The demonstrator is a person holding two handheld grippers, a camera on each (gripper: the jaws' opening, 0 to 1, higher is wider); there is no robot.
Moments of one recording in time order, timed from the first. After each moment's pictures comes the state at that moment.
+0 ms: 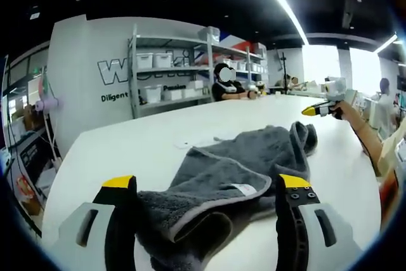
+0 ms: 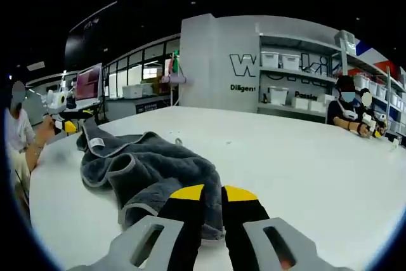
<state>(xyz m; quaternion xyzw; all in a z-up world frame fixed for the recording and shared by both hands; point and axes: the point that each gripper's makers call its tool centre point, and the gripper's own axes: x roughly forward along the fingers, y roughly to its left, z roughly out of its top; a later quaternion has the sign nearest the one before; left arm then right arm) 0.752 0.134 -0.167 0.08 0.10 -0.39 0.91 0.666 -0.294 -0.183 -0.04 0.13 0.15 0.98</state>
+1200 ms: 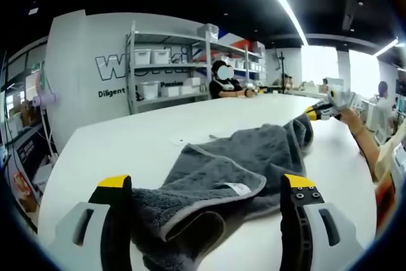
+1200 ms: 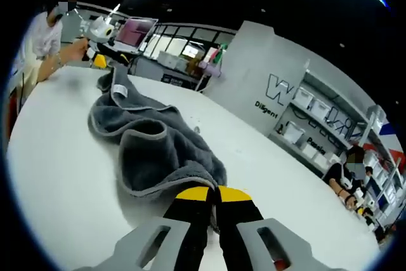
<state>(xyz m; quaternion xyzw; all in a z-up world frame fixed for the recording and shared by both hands) 0.749 0.128 -0.170 0.07 0.12 -0.40 0.91 0.664 -0.276 -0.181 -0.26 0.10 0.17 0.95</state>
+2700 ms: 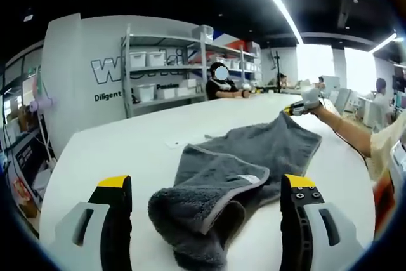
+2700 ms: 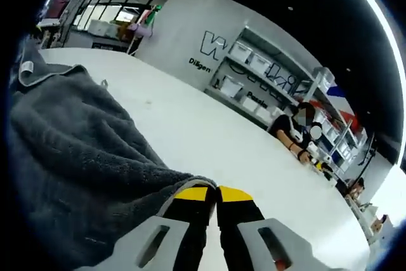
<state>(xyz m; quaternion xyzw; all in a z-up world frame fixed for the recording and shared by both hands) 0.740 0.121 -0.165 0.08 0.11 -0.41 0.90 0.741 -0.435 -0.215 -0.26 0.19 -0.07 0.95</state>
